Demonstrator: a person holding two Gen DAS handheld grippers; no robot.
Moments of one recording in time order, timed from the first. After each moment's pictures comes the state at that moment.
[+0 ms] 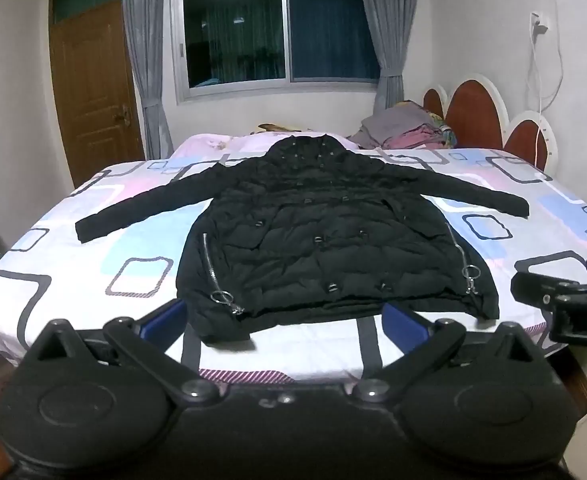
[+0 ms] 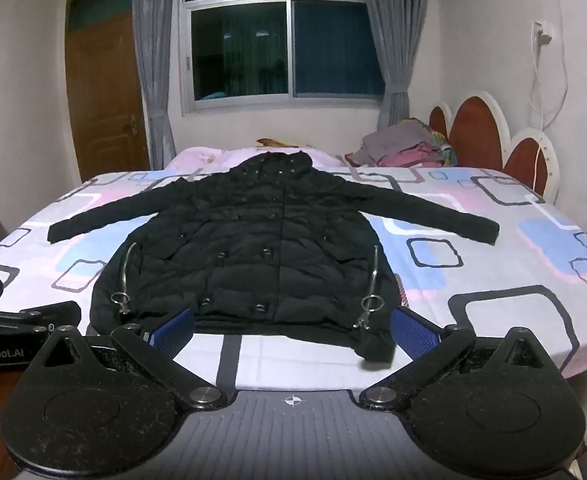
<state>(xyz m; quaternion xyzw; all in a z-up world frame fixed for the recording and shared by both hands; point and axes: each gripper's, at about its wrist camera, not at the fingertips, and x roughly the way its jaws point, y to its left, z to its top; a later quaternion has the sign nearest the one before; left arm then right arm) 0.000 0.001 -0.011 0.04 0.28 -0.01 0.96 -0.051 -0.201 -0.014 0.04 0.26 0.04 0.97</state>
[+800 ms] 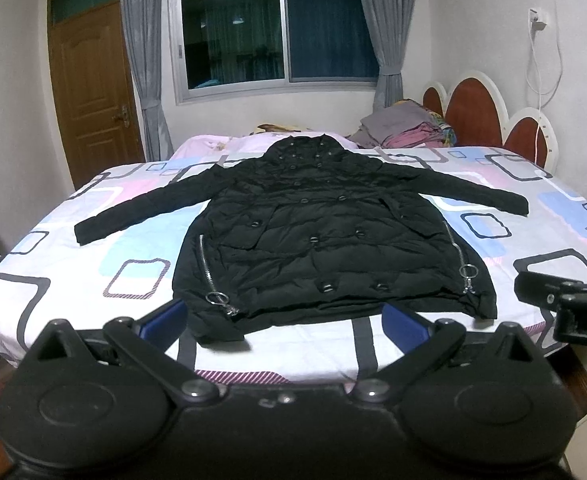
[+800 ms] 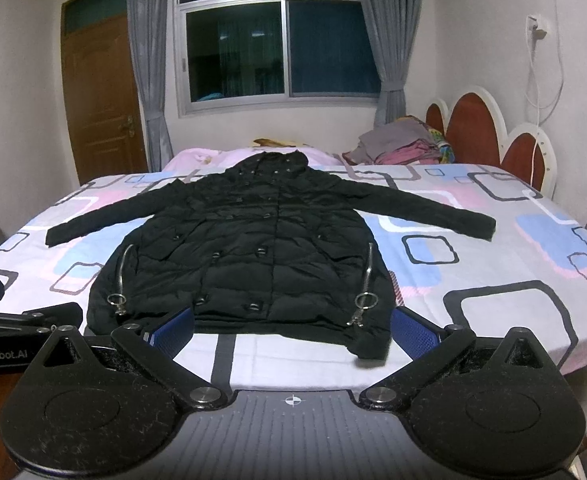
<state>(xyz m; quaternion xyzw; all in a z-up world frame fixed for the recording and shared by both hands) 0.004 0.000 -0.015 0.04 0.28 -0.01 0.96 -0.050 -0.211 -0.017 0.04 0.26 0.04 0.96</state>
